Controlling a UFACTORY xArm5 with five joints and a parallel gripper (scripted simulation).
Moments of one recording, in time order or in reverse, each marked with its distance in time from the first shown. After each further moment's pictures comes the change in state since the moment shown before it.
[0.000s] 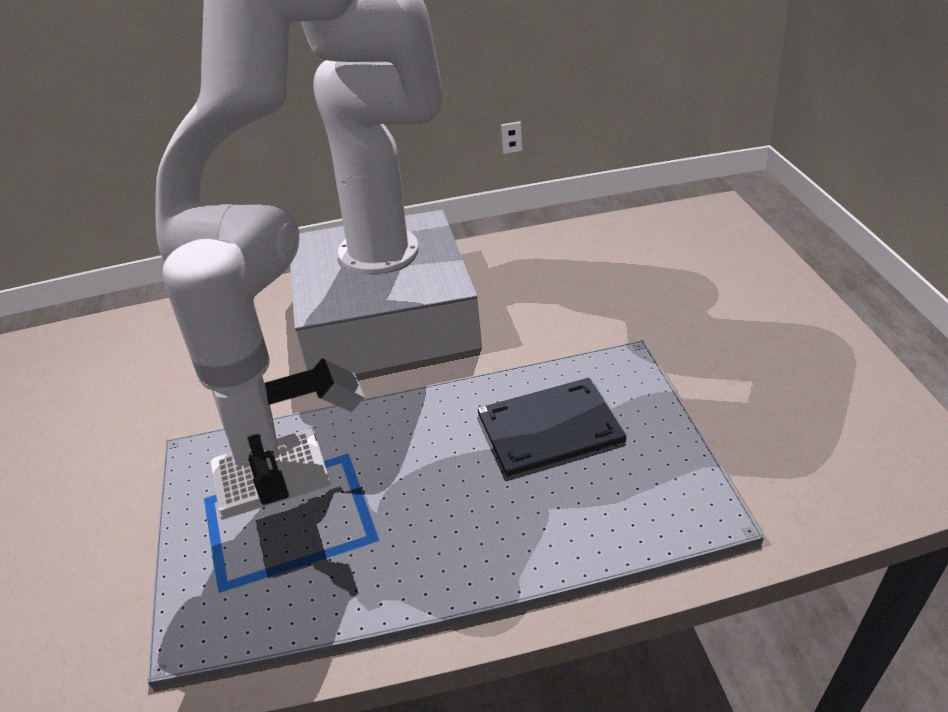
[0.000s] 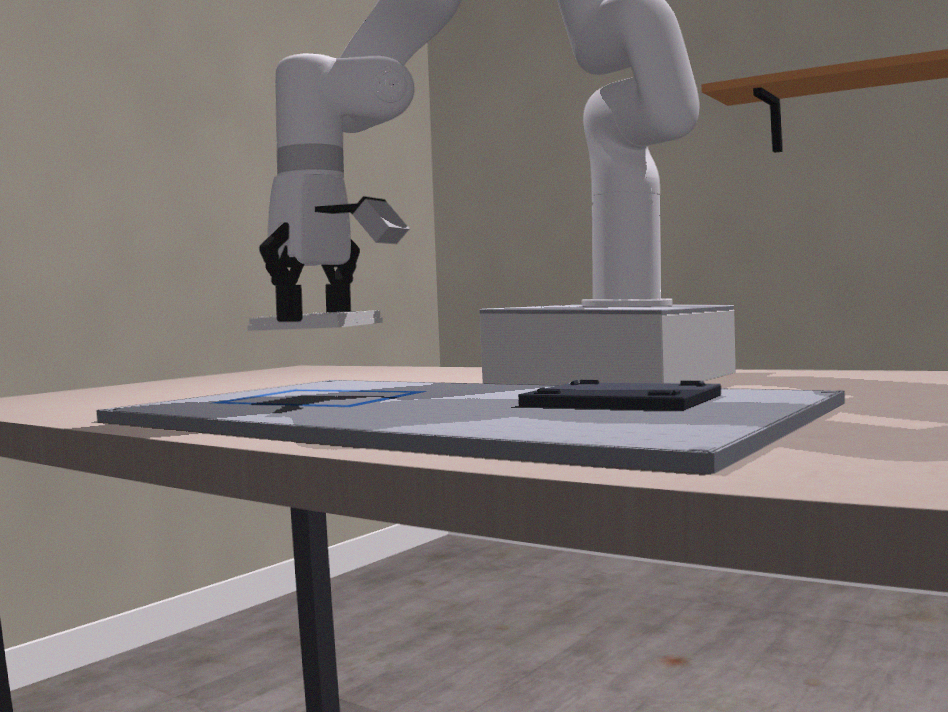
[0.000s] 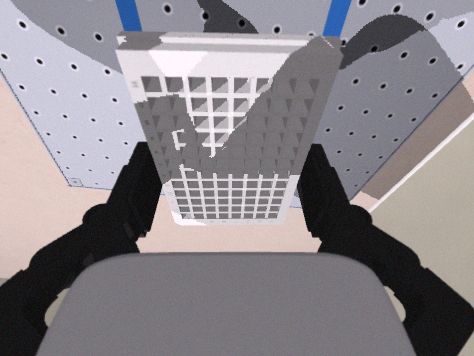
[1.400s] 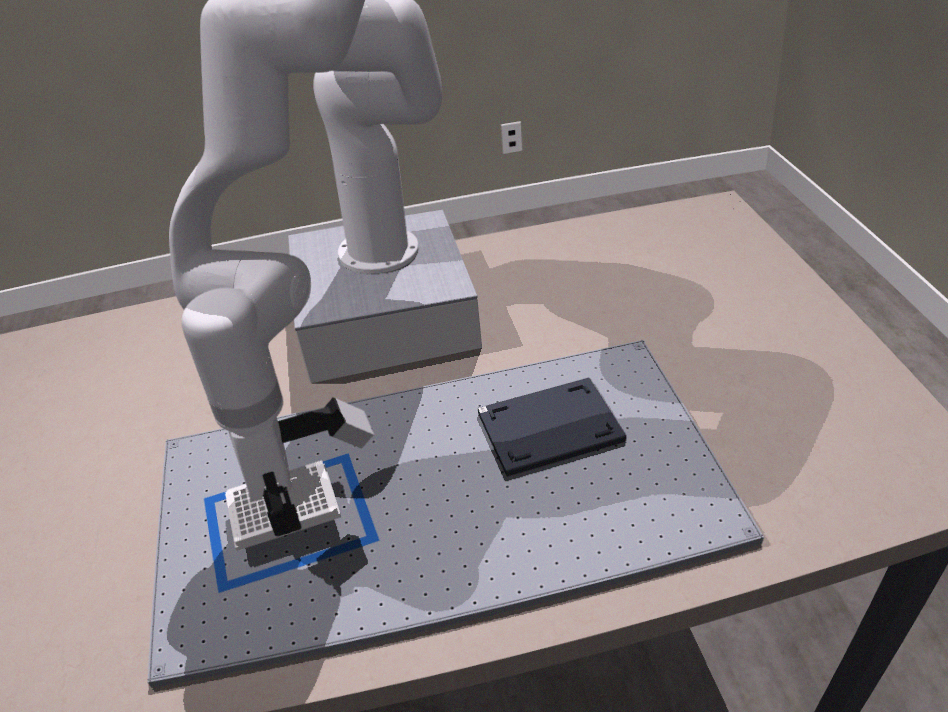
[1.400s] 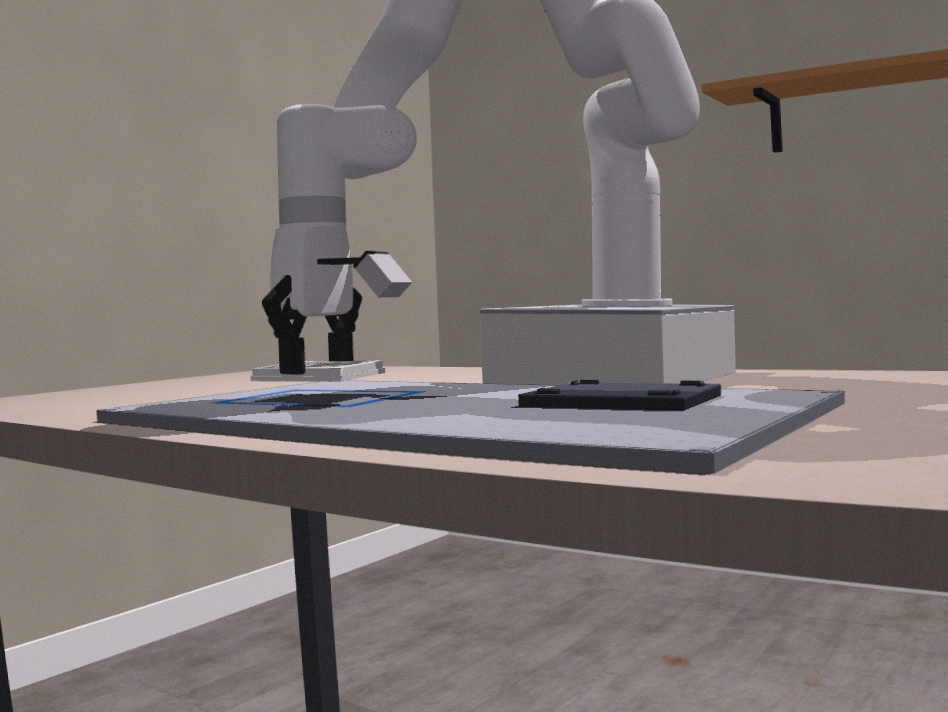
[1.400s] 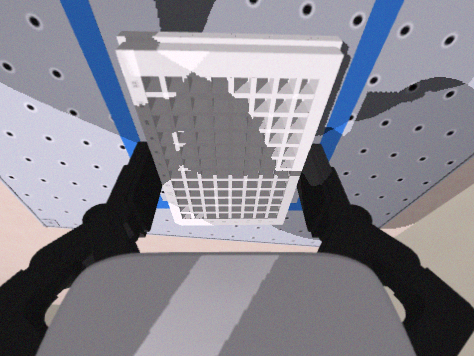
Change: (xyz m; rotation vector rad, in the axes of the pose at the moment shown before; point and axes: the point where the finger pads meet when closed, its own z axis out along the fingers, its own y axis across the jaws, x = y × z) arm 0.002 0.001 0.057 0.000 0.000 0.000
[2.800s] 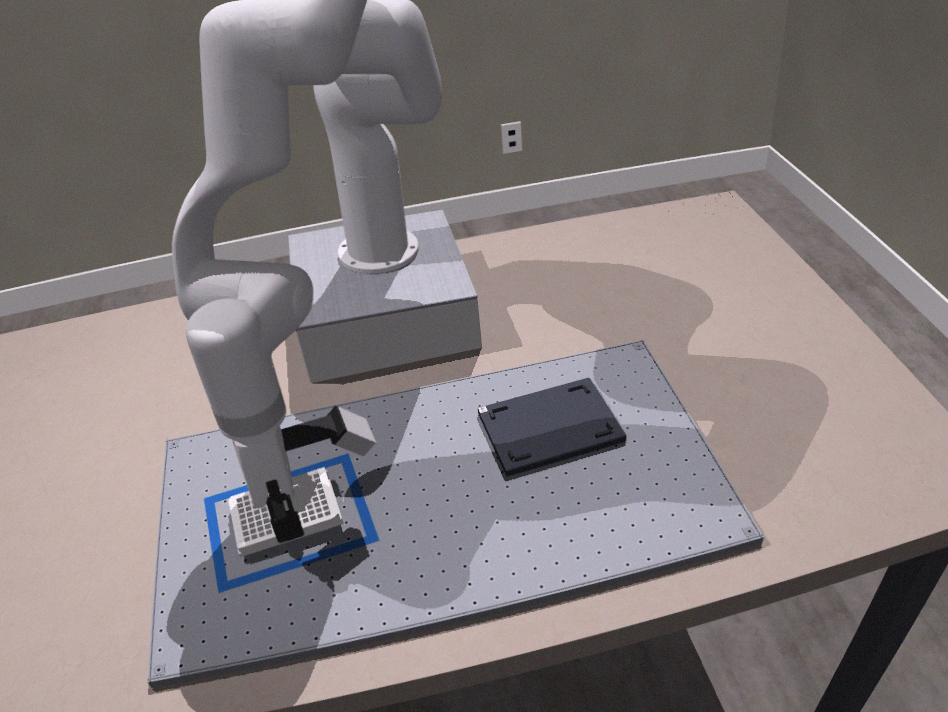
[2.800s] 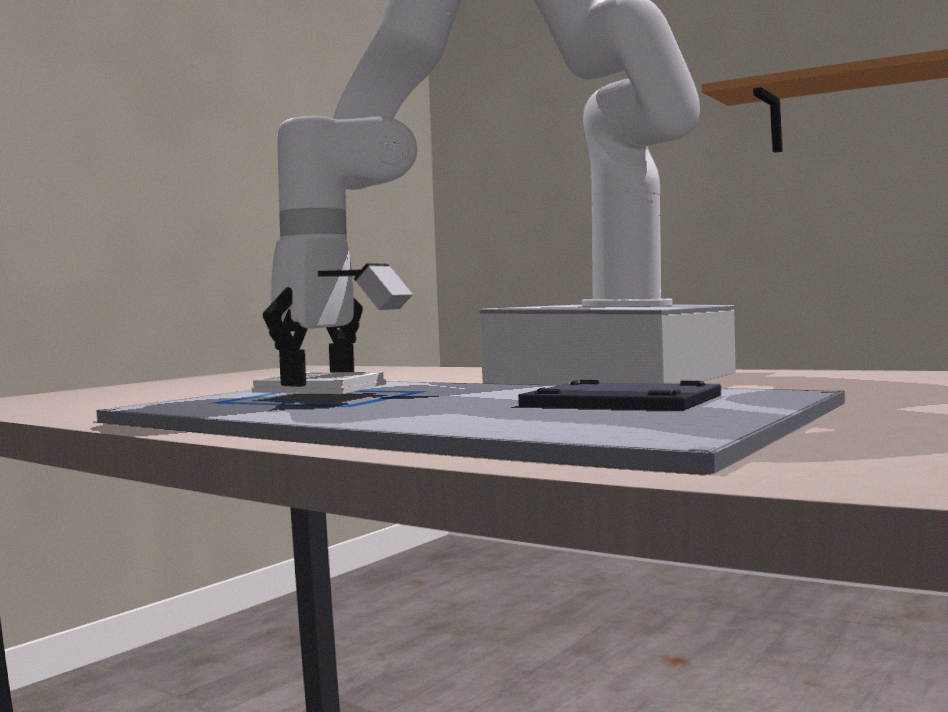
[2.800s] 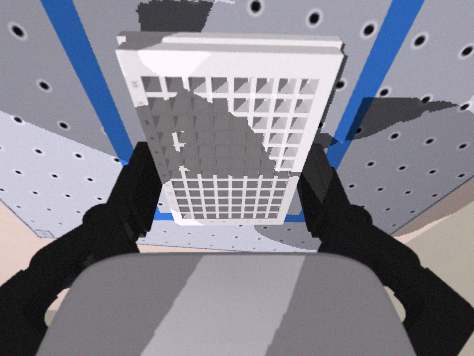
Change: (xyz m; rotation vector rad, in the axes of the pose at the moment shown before) arm 0.001 0.000 0.013 0.001 0.000 0.000
